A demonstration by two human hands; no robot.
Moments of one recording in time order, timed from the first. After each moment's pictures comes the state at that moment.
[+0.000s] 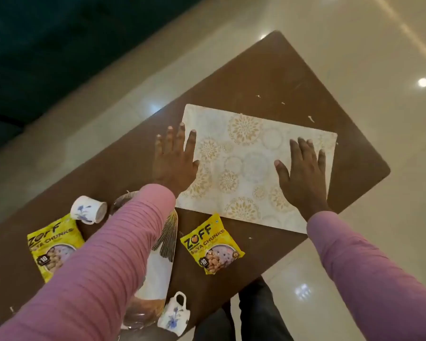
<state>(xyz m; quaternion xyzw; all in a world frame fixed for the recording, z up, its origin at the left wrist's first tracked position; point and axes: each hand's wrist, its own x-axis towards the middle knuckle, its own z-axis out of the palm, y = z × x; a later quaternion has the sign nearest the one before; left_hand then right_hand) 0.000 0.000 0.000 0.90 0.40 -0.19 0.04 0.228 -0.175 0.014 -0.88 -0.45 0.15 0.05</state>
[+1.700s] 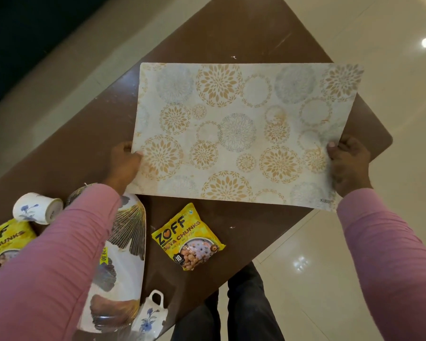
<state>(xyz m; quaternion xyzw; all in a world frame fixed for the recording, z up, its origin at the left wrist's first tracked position) -0.024 0.000 -0.062 0.53 0.72 0.01 0.46 0.334 -0.246 -0.040 -0.82 0.02 0.31 0.48</state>
